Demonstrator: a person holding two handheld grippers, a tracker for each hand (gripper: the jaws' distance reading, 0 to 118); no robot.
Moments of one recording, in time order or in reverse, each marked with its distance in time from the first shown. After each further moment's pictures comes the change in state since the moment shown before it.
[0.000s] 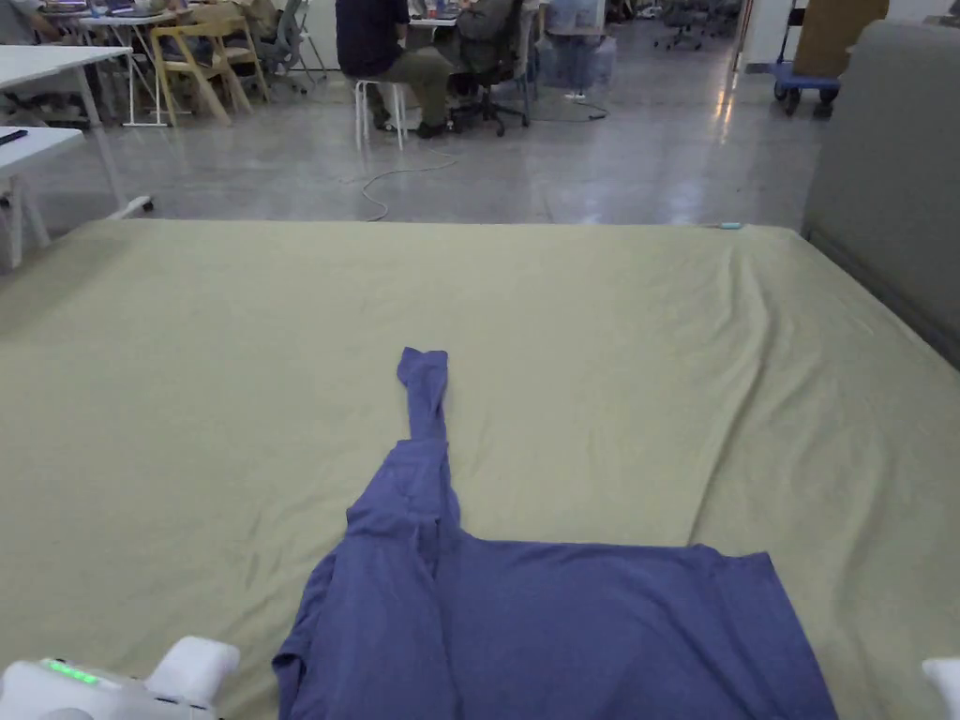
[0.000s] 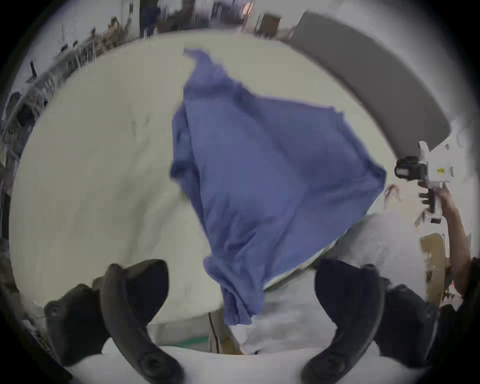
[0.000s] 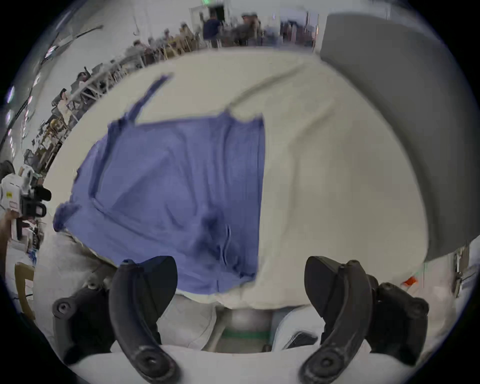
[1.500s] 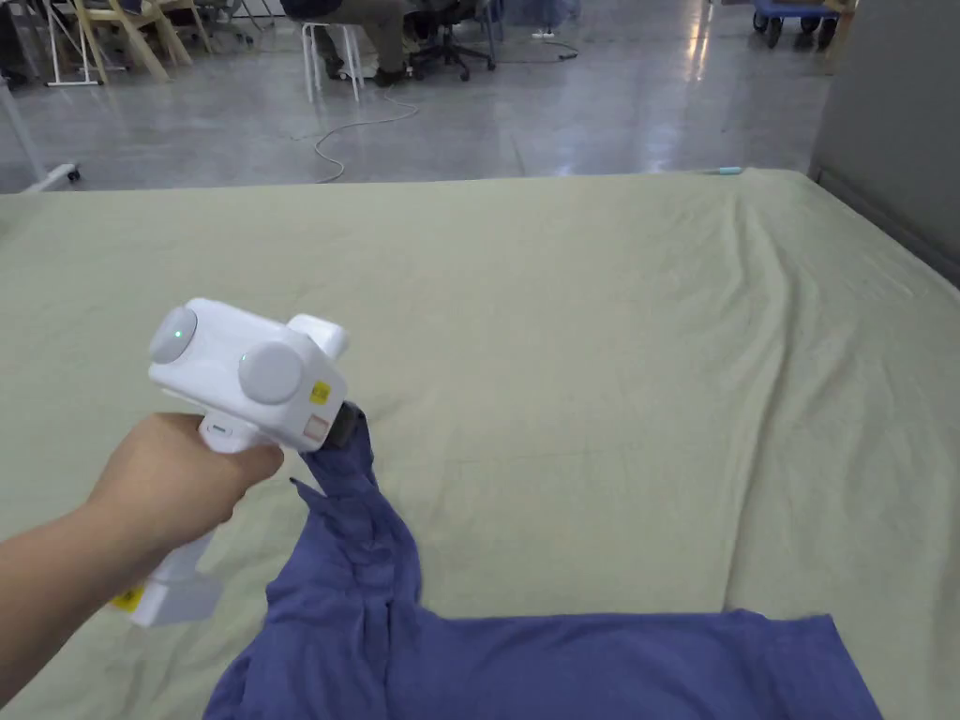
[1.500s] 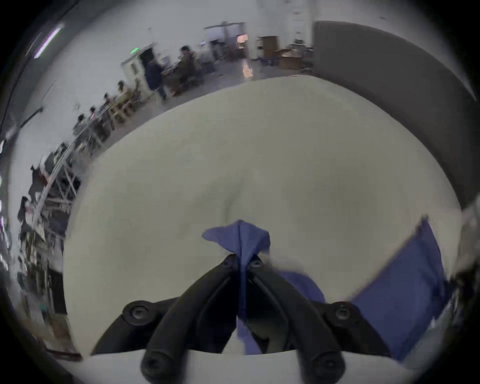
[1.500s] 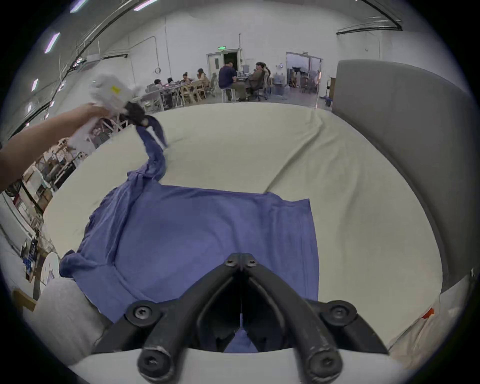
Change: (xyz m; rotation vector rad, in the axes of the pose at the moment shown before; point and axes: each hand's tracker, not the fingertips) left arm 0.015 0.334 -0.128 0.053 0.323 -0.247; right arm -0.072 0.043 -0.060 0.205 0.059 -0.001
